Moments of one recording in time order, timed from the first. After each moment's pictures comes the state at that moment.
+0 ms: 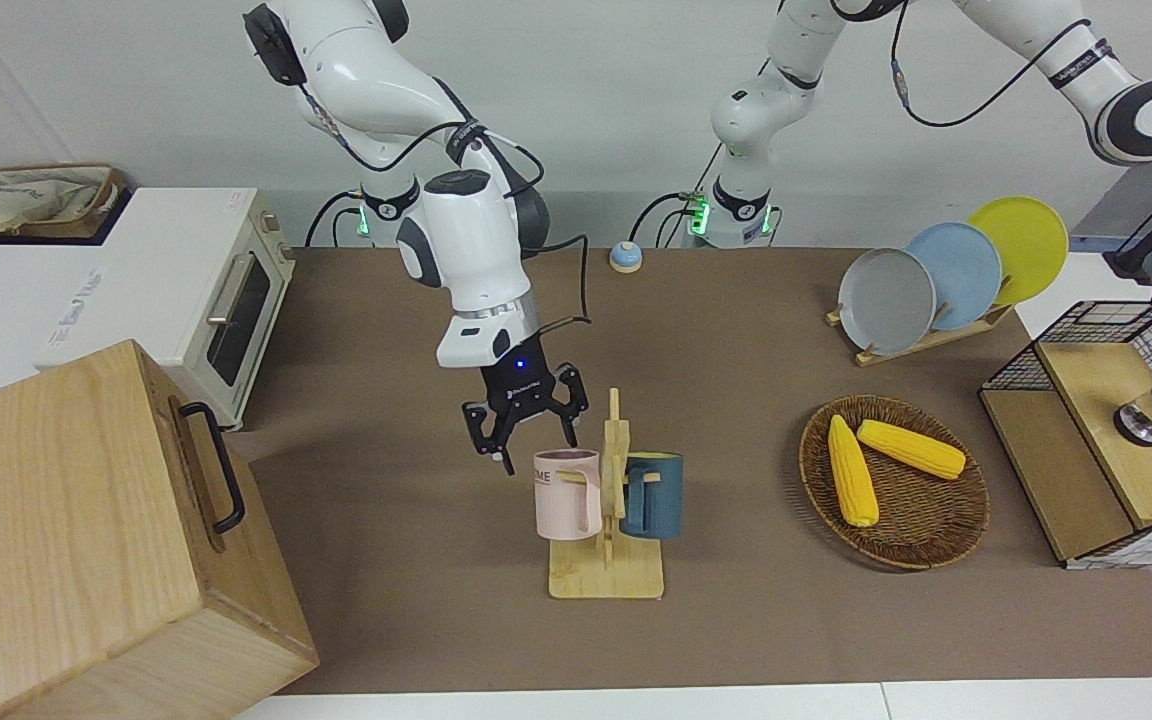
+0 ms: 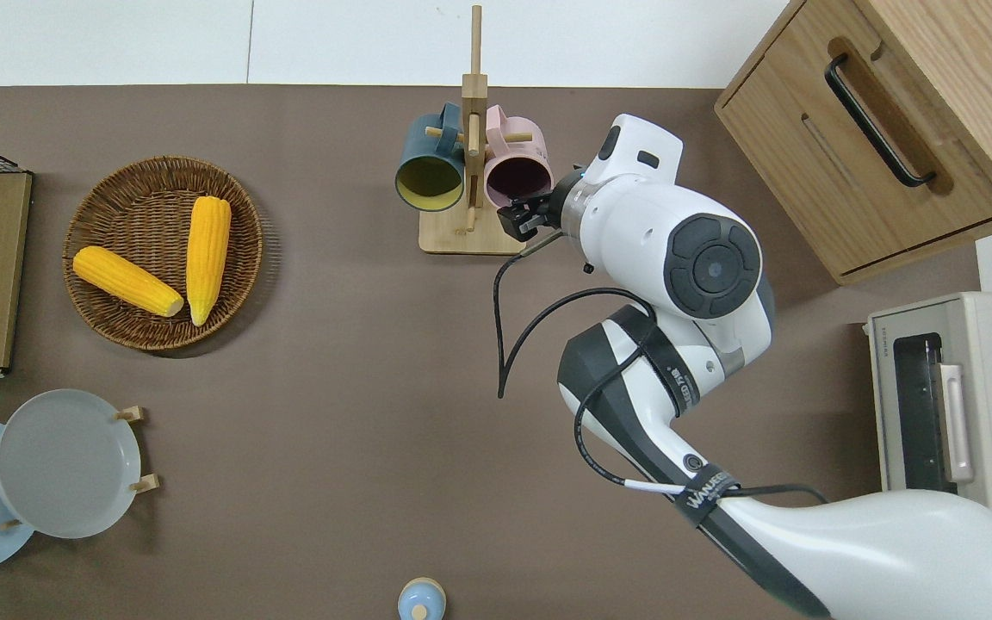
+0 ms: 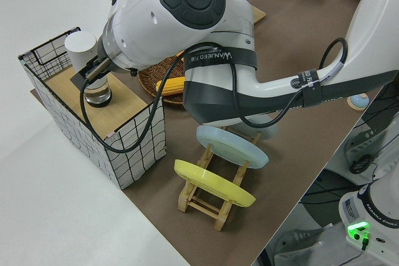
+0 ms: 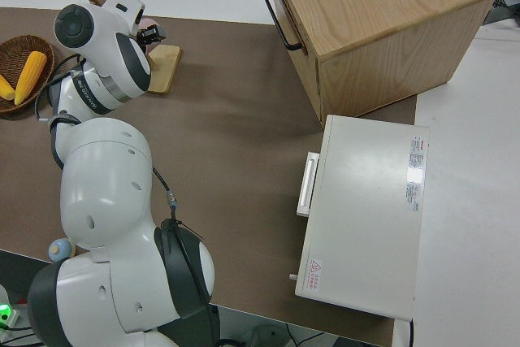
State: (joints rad) left arm 0.55 0.20 0.02 -1.68 -0.60 2.42 0.84; right arm 0.02 0.49 0.44 -1.56 -0.33 2.57 0.17
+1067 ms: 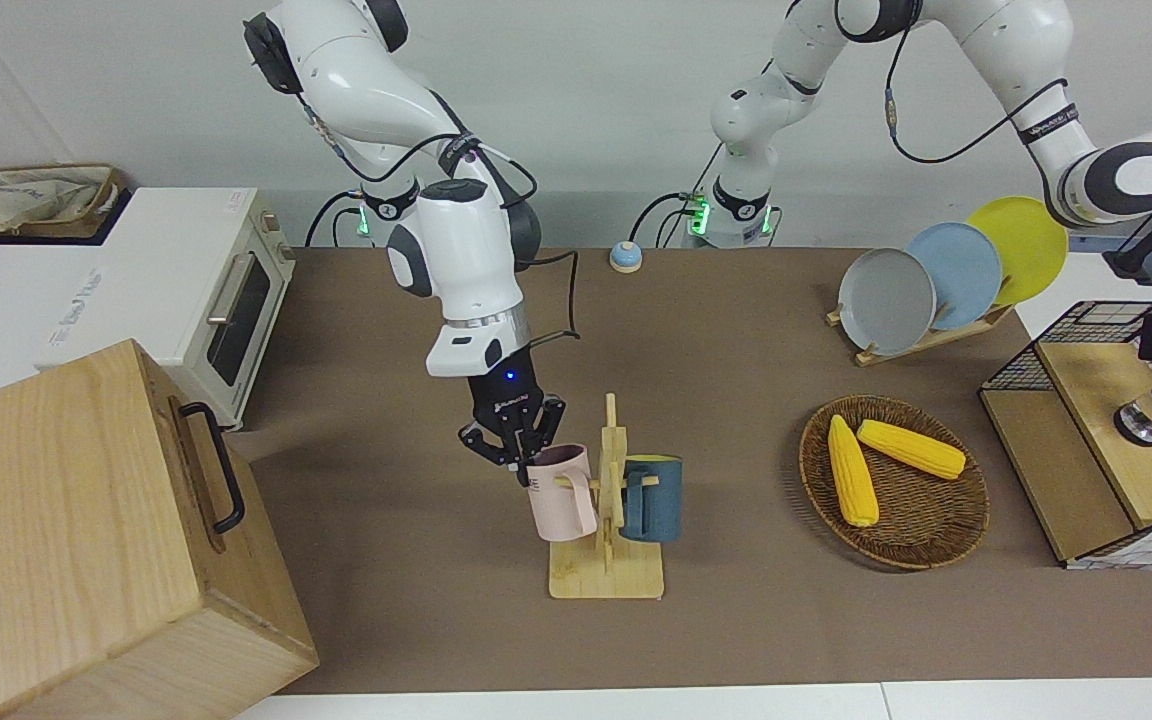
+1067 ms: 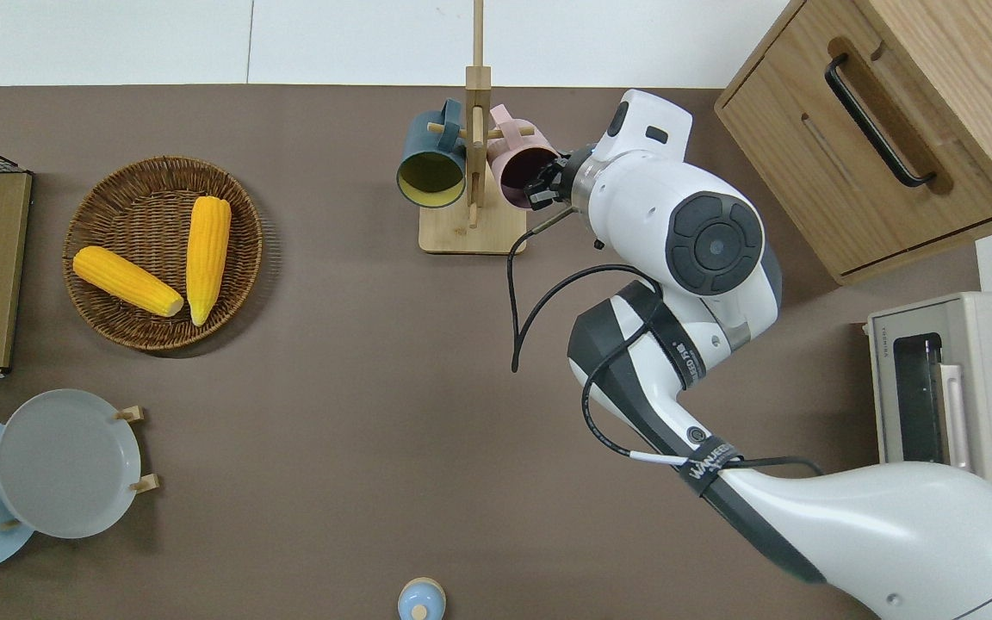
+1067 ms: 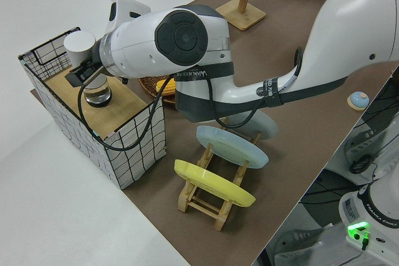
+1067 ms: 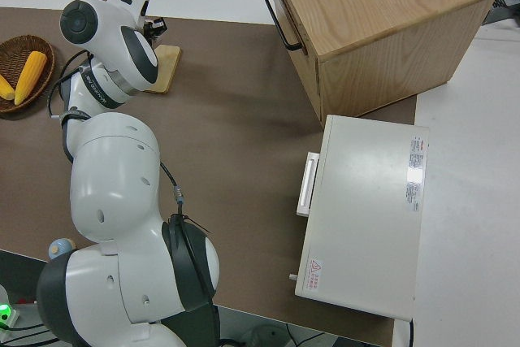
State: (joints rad) left arm 0.53 0.31 -0.02 -1.66 -0.84 2.62 1.03; right arm 0.02 0.51 0.43 -1.52 -0.44 2.56 0.17
